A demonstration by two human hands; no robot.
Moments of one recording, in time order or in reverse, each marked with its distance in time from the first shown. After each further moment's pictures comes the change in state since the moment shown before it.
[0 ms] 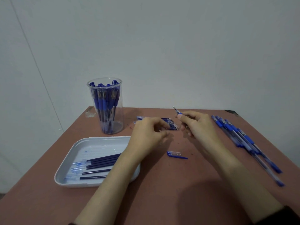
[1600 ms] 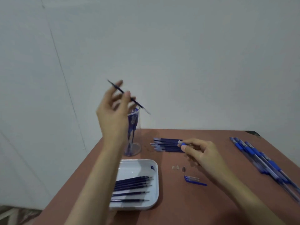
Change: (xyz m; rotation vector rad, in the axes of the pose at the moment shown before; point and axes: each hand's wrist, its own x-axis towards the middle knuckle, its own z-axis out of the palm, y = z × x) left_hand 0.020 0.028 -0.105 -0.802 0.710 0.117; right_hand -0.012 -0.007 0.015 0.102 -0.220 -0.130
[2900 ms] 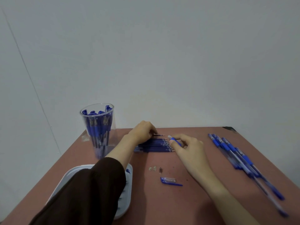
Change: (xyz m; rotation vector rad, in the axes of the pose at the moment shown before) left_hand 0.021 -0.165 0.062 1.185 -1.120 -0.022; right_hand 0.013 0.023 -0.017 -0.336 0.288 0.007
